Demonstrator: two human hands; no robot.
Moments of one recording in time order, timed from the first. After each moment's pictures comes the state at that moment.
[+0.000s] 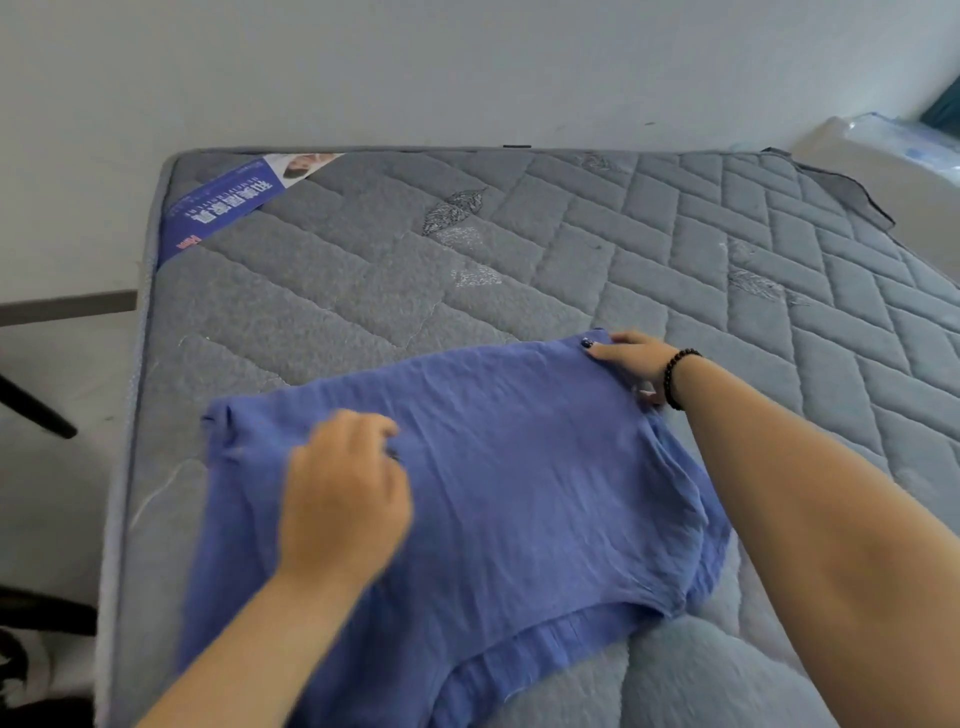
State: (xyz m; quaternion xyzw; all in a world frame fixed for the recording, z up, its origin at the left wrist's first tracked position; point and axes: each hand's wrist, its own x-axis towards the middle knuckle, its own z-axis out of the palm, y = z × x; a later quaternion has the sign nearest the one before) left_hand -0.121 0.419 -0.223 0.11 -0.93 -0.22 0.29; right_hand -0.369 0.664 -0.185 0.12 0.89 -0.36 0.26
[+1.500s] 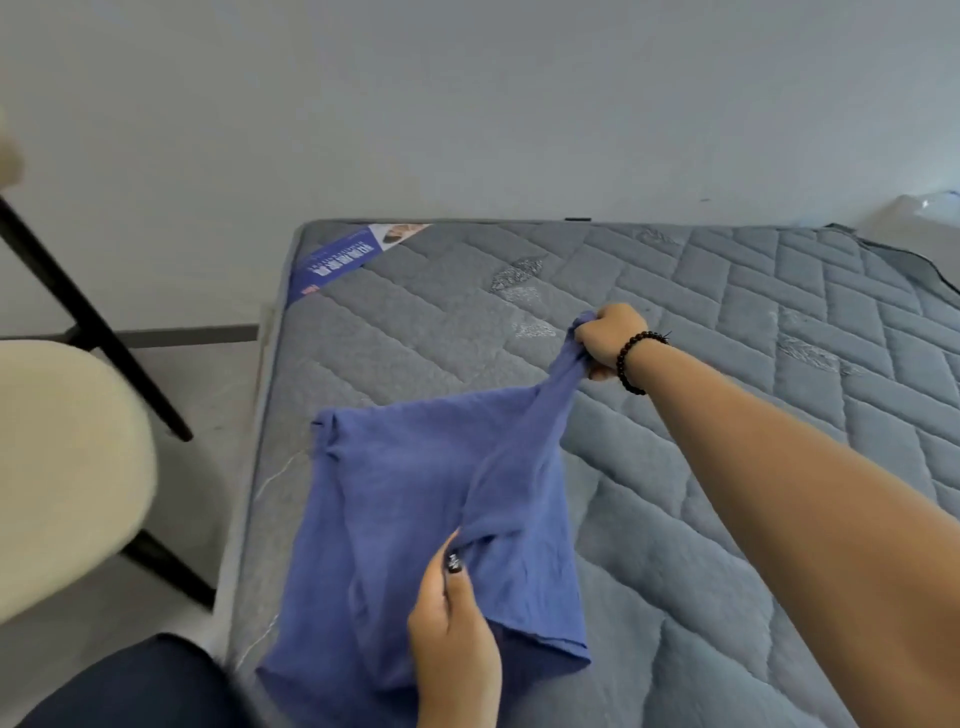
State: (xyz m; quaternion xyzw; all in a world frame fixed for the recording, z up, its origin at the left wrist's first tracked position) left_hand -0.048 0.519 -0.202 0.41 -0.55 -0.68 0.26; right_hand -0.328 0.554 -0.102 -0.03 0.92 -0.36 0.14
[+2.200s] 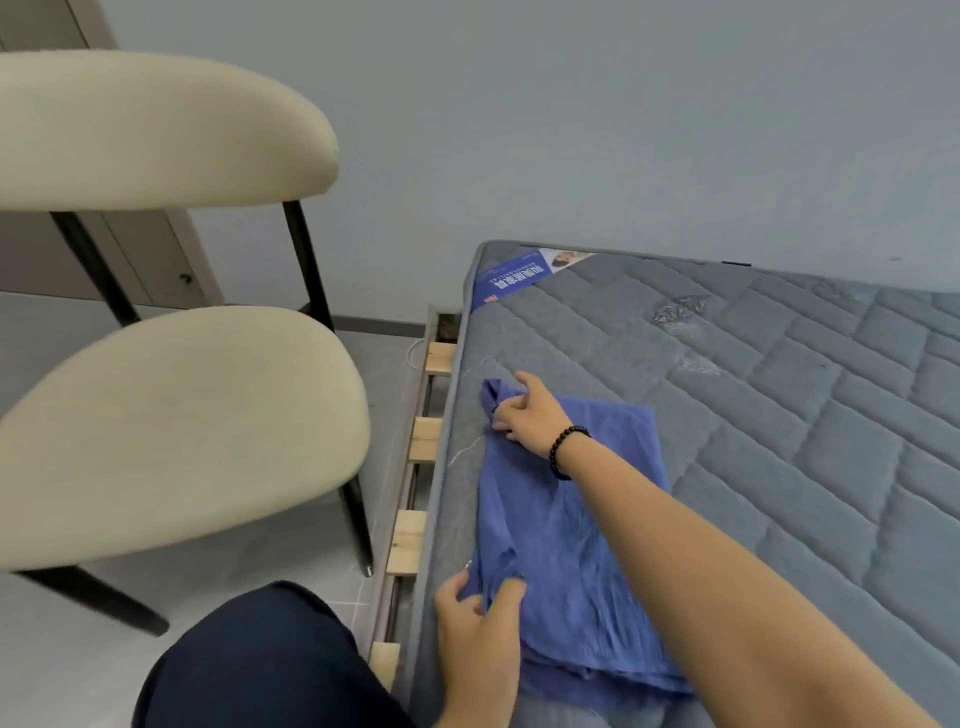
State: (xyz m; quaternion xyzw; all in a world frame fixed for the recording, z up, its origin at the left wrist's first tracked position) left_hand 0.039 0.422 -0.217 0.56 -0.39 -0.72 0.16; right_hand -0.168 0.355 -0.198 -0.22 0.81 -0.44 0.32
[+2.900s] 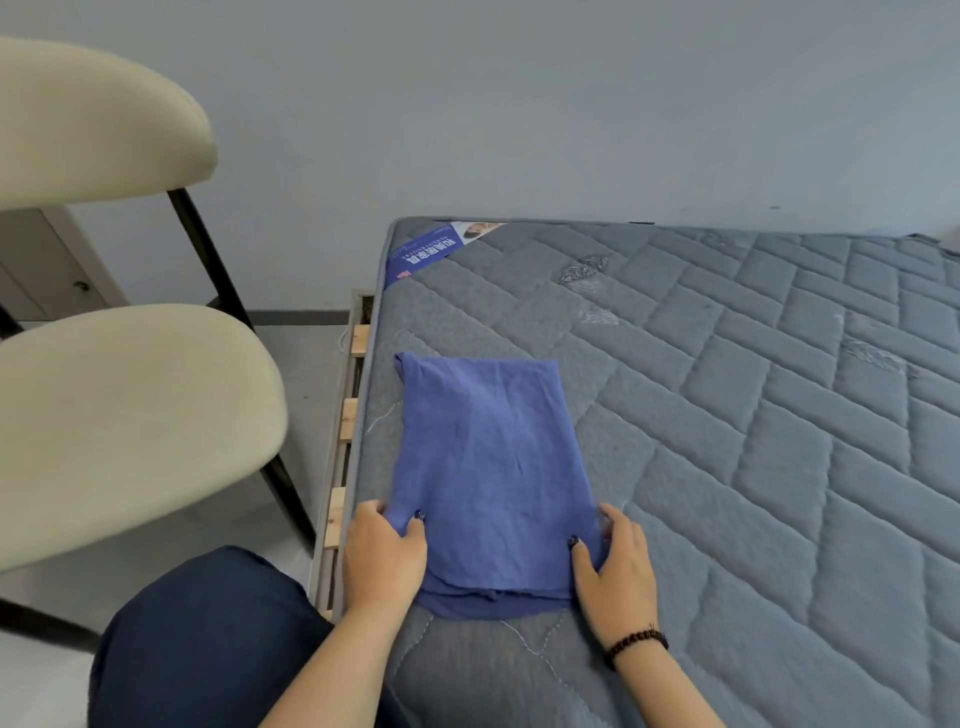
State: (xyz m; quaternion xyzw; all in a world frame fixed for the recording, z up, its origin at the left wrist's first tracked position) left_hand 0.037 0.407 -0.218 0.49 -0.73 -0.46 0.09; right_hand -0.056 0.604 -0.244 -0.09 0.92 -0.39 0.05
